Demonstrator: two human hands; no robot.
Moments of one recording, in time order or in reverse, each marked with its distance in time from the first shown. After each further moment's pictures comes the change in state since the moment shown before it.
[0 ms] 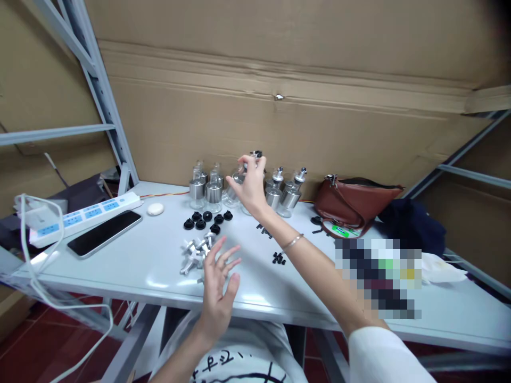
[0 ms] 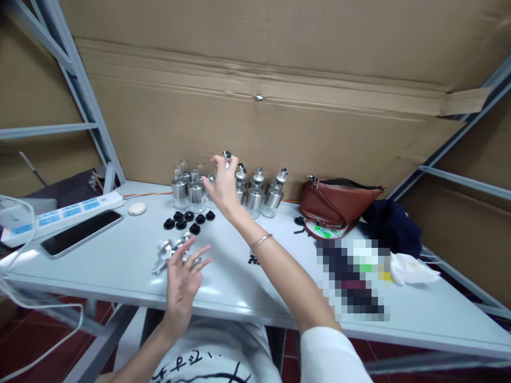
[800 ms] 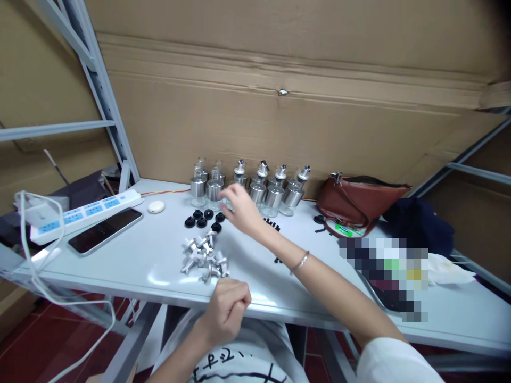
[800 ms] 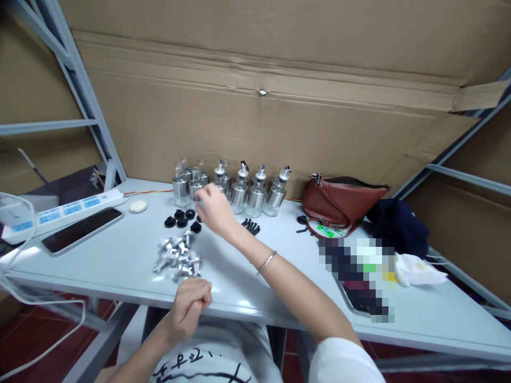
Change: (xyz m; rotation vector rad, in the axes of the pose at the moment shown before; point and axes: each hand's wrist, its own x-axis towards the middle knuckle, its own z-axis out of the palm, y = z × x) left_hand 0.002 0.007 -0.010 0.430 -0.444 0.334; right_hand -0.046 -0.005 0.006 -0.359 -0.480 -0.086
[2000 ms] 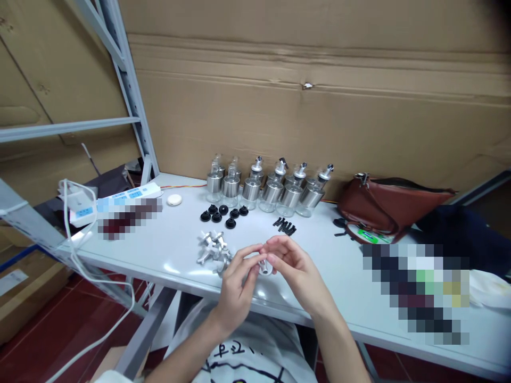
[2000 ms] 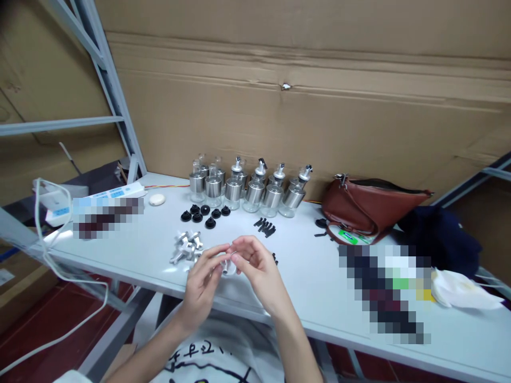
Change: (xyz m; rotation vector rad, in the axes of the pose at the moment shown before) left_hand 0.002 -0.002 0.004 -0.013 0.255 -0.172; right_hand -0.123 -0.046 -0.039 1.201 0.056 0.653
